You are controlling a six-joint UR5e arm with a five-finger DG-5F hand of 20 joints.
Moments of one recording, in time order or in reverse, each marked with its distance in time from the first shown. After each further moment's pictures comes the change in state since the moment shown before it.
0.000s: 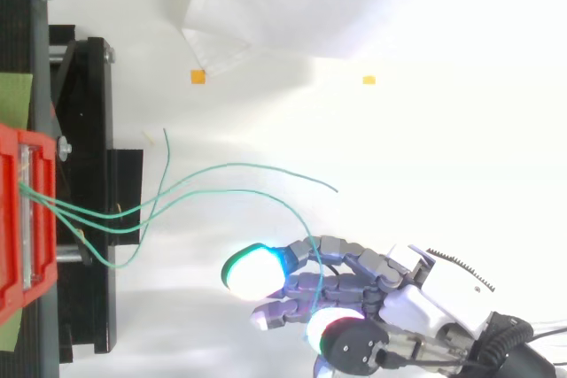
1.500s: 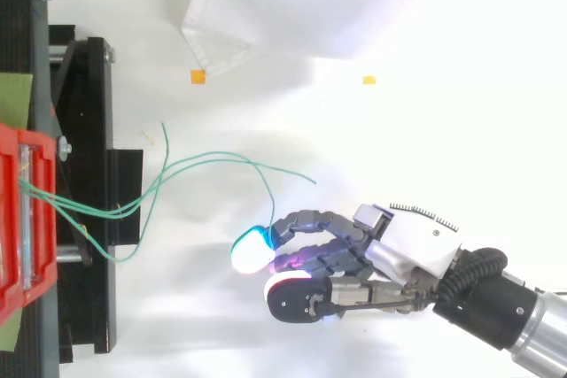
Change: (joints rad) arm -0.117 -0.001 -0.009 -0.240 -0.361 -0.177
